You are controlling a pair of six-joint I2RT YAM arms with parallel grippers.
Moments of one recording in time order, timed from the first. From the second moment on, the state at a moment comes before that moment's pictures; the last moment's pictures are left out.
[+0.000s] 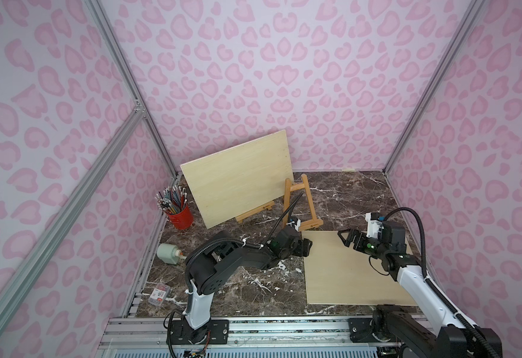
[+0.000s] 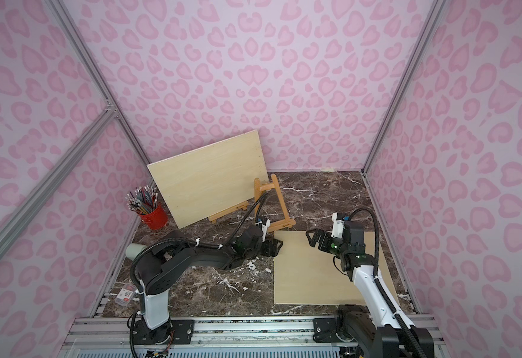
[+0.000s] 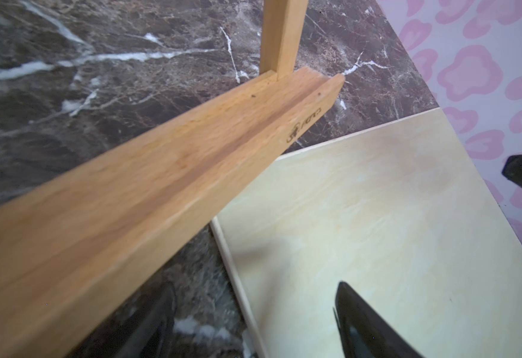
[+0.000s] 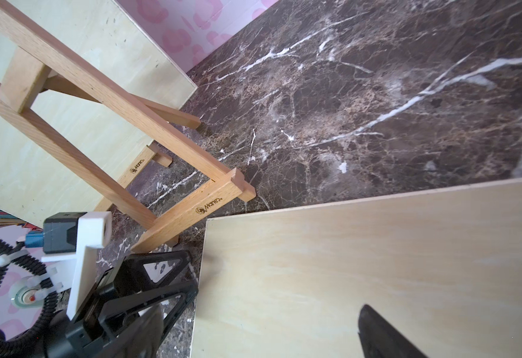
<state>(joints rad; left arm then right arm) -0.90 1.93 0.91 0.38 -0.01 -0.60 -0.03 1.00 0.49 -0.21 -0.47 0.41</state>
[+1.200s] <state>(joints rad) -0.69 1.16 0.60 -0.10 0.07 -0.44 0.34 1.71 0.86 0.23 -0.21 0.06</state>
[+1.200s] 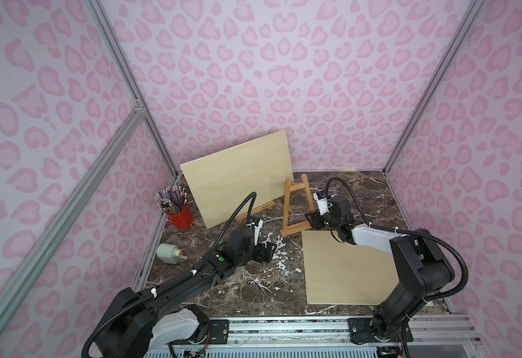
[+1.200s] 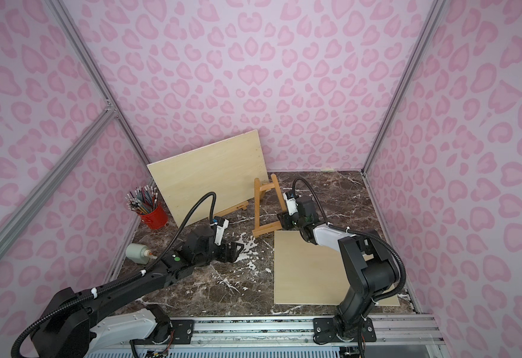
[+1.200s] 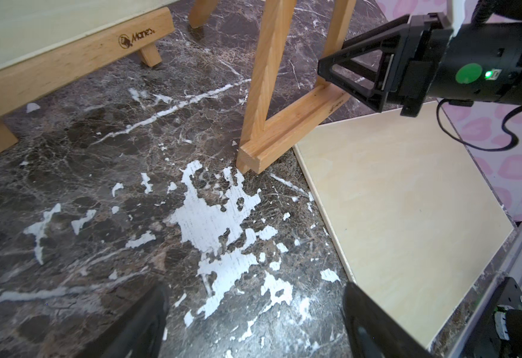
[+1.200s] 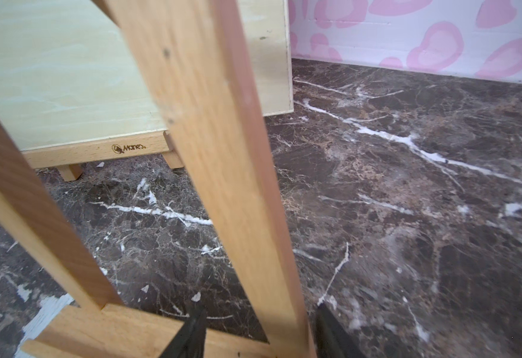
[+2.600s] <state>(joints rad) -0.33 1.30 0.83 -0.12 0.49 -0.37 0.44 1.38 0.81 0.07 -0.17 -0.06</state>
